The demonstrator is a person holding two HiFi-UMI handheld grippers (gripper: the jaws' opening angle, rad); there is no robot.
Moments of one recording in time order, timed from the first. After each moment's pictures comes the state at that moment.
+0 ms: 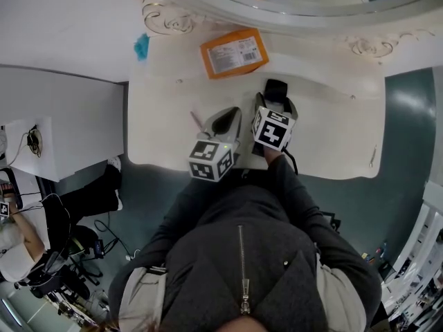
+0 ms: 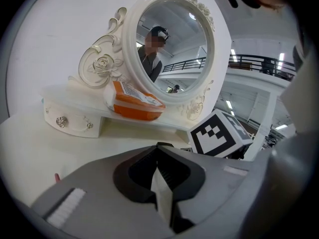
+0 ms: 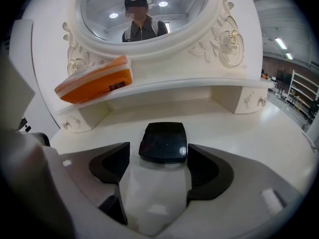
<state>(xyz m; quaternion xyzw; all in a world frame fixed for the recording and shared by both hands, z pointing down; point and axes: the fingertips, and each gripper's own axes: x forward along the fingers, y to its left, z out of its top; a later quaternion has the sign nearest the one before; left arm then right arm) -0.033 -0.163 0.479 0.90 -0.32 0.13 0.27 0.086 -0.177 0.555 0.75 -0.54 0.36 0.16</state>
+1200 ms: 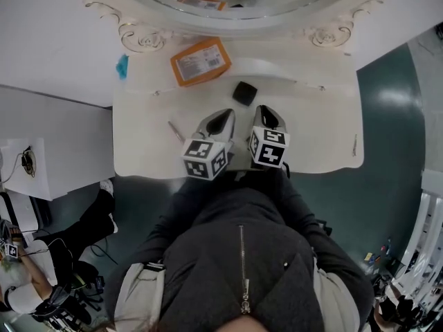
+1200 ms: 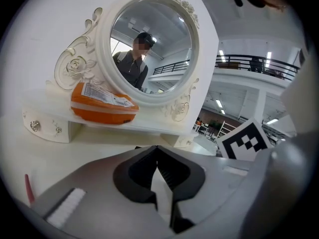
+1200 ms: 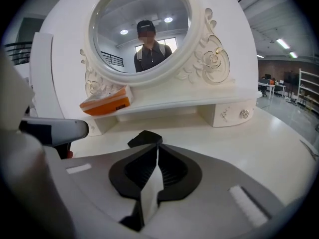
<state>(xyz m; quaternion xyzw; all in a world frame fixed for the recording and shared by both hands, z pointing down) 0.027 -0.136 0.460 0.92 -0.28 0.11 0.24 0.120 -0.122 0.515 0.74 -0.60 0.30 0.12</state>
